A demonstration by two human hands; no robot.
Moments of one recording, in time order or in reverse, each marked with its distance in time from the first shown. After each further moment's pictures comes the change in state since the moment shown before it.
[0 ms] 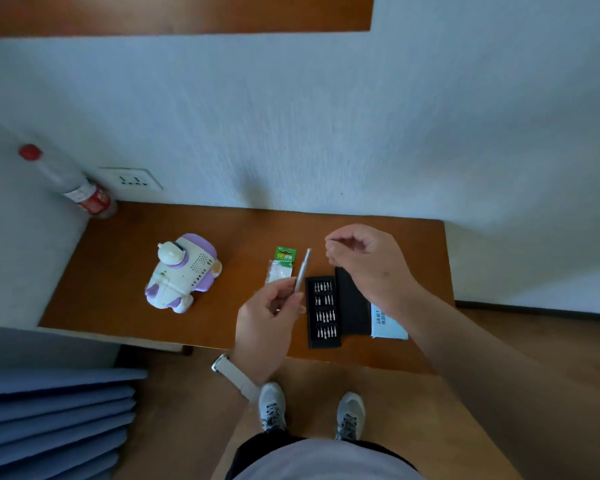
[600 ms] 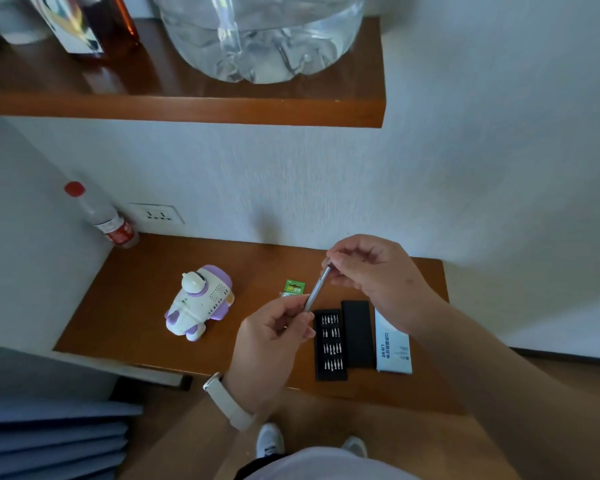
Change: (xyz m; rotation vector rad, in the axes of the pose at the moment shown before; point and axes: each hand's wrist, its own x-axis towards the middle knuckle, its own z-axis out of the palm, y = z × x) left_hand -0.017 0.051 -0.032 -0.092 -0.064 0.106; right_hand -0.012 -0.071 -0.013 0.330 -0.177 -0.032
